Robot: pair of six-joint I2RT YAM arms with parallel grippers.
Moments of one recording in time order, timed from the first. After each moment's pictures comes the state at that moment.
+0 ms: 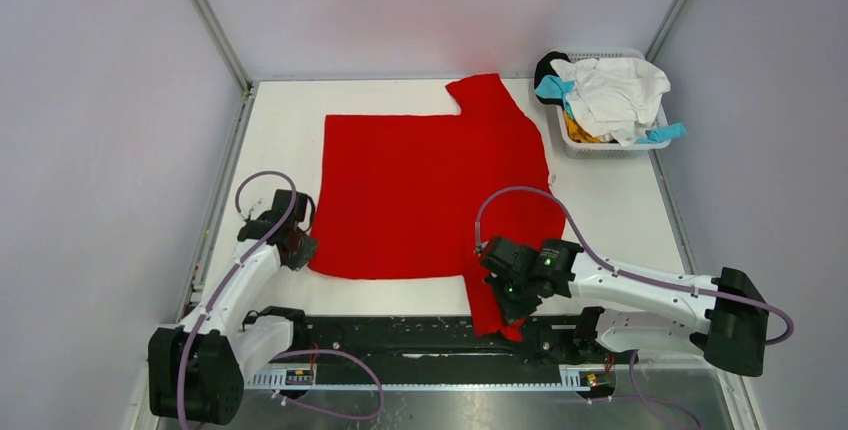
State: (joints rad) left arm -0.11 1.01 0.59 -0.78 -0.27 -0.97; right arm 1.11 1.10 0.72 -0.95 -0.08 0.65
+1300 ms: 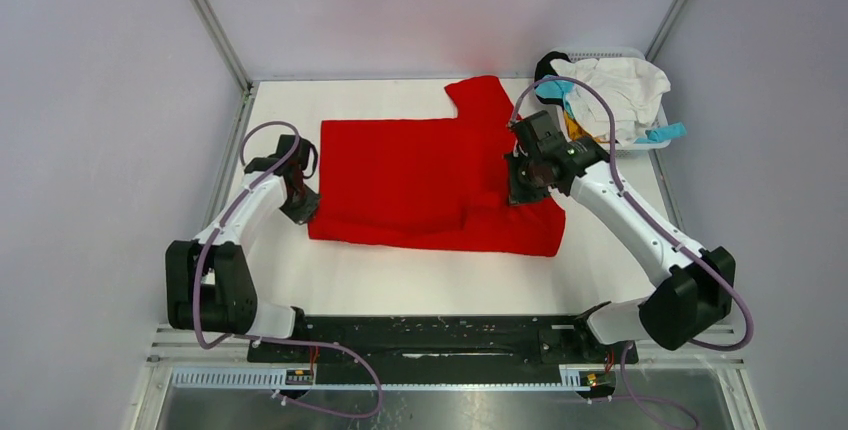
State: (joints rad) left arm -0.08 1.39 0.97 -0.87 -0.25 -0.97; right arm 0.51 1.37 1.25 -0.98 -0.01 0.39
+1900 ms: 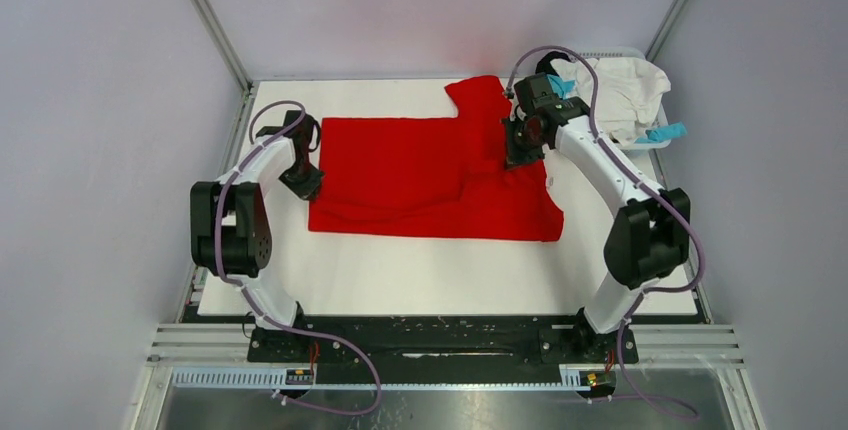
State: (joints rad) left arm -0.03 1.71 1.23 -0.88 -0.23 -0.94; right arm 0.36 1.68 1.50 -0.91 -0.08 0.23
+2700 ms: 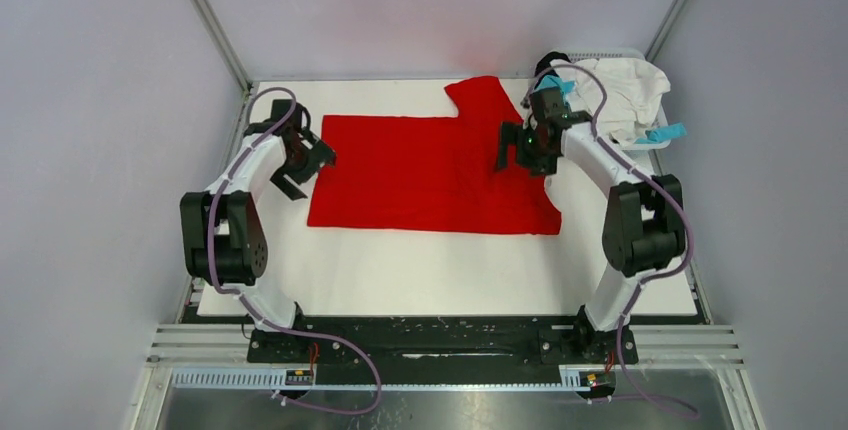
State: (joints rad) left arm 0.02 1.69 1.30 -0.81 -0.08 -0.86; right arm 0.23 1.83 1.46 -0.72 -0.15 0.28
